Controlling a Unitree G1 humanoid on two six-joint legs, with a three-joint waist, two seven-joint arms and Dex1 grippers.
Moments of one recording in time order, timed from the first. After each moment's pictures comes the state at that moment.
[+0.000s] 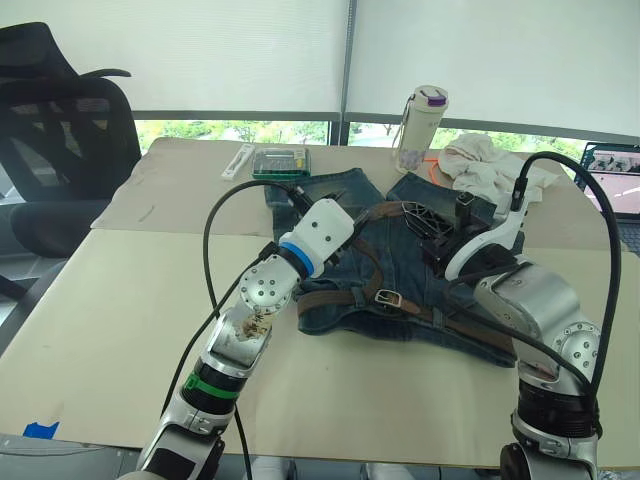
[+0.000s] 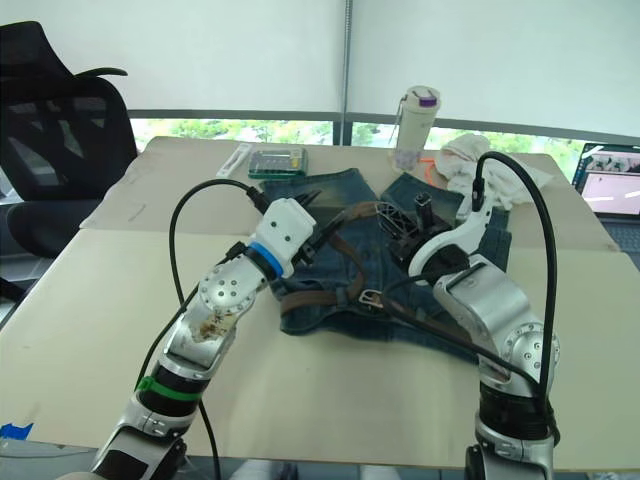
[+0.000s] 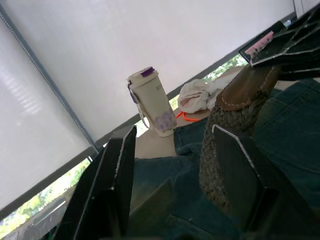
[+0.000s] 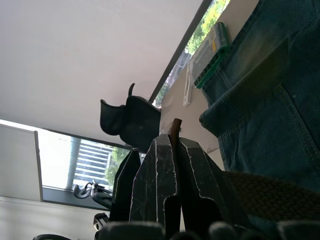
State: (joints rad) left arm -0.60 0.24 -0.29 -0.20 0.13 0.22 -0.33; right arm -0.48 -0.35 -0.23 -0.42 1.95 0.57 -0.74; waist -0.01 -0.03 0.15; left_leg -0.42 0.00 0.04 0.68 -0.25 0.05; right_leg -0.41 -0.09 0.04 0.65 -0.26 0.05
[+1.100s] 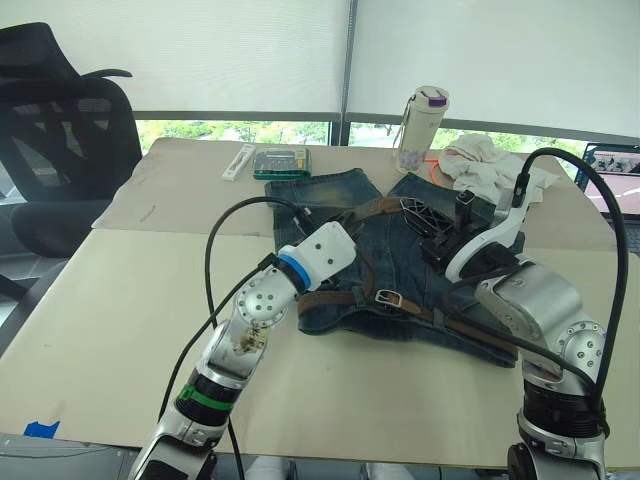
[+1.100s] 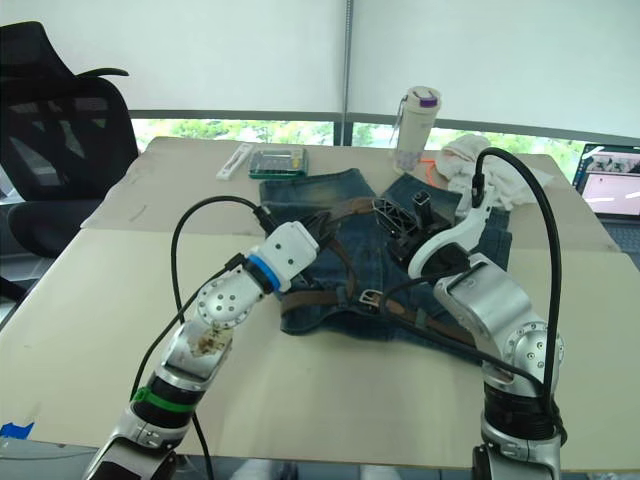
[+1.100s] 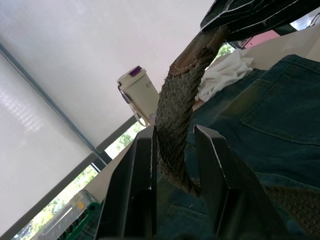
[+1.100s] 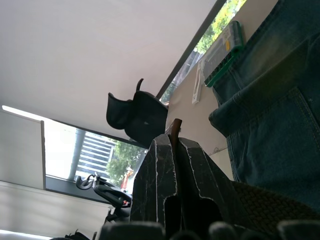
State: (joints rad) left arm -0.54 0.23 -0.29 -0.21 0.20 0.15 -0.36; right arm -0.48 -0.38 -0.21 -0.42 1.95 0.57 -0.68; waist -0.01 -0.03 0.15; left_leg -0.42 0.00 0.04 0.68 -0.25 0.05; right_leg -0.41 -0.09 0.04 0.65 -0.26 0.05
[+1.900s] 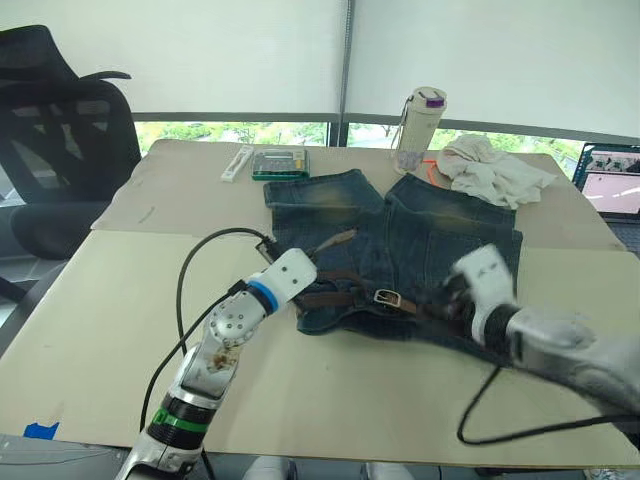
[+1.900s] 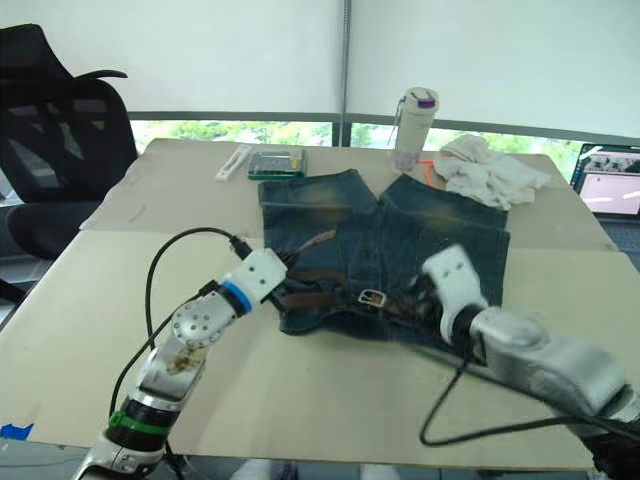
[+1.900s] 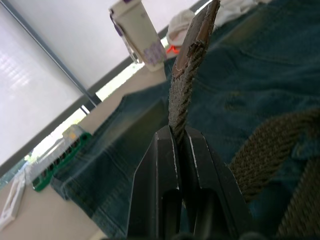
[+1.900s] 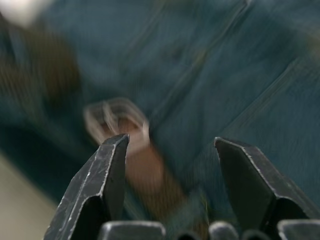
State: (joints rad) left arm -0.35 0.34 -0.20 -0.19 0.17 0.18 -0.42; right arm -0.21 -1.07 0.24 -0.50 0.77 0.68 0.08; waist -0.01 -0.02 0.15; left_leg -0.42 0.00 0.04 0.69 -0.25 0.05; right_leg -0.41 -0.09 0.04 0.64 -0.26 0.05
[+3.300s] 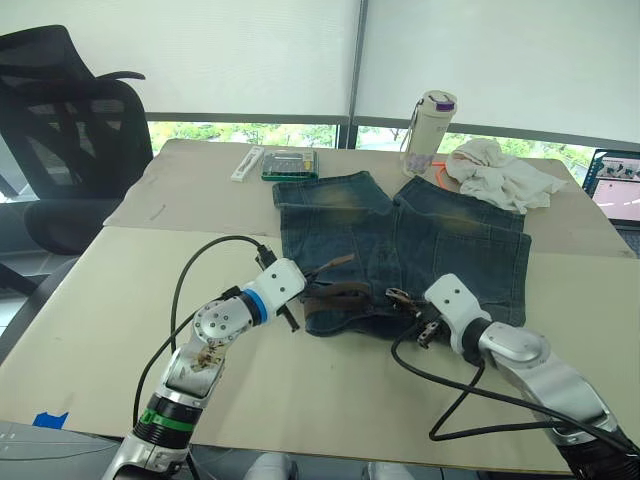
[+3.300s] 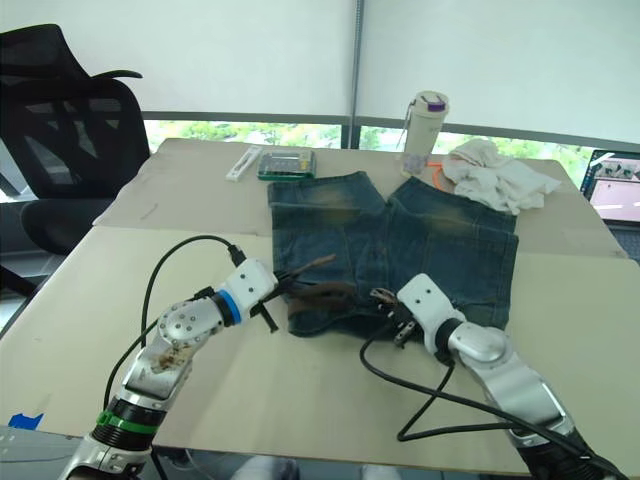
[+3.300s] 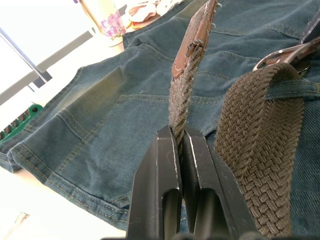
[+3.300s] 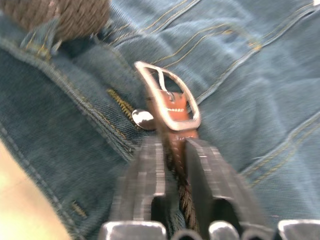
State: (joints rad) left arm -0.37 0.39 -0.19 -0.15 0.05 0.18 -0.61; right arm -0.17 -0.71 0.11 -0.42 0.21 0.66 0.40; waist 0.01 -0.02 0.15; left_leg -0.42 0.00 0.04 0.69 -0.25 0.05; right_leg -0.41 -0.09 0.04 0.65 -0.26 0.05
